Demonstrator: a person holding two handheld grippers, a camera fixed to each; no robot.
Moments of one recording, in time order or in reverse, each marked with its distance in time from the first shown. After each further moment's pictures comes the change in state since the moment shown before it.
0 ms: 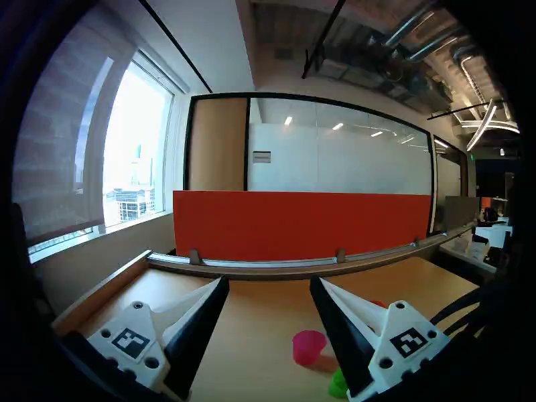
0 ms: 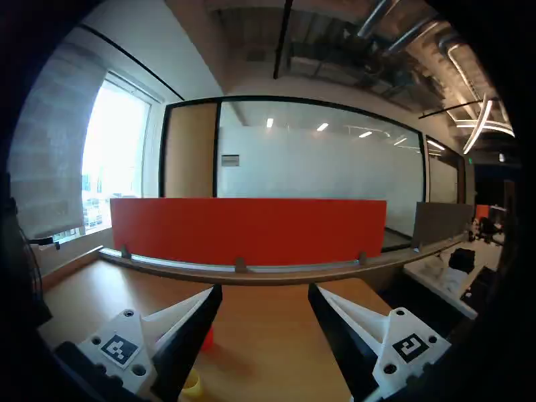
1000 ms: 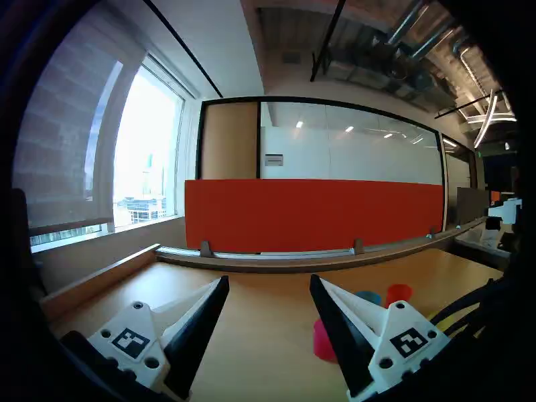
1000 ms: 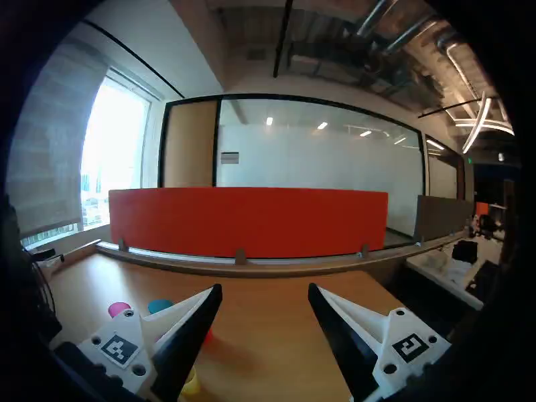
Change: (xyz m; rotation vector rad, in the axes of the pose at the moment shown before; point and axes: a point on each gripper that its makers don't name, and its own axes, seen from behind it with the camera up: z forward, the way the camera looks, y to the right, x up) left arm -0.080 -0.019 0.022 0.066 0.047 0.012; right arm -0.048 -0.009 0.016 -0.003 0.006 0.002
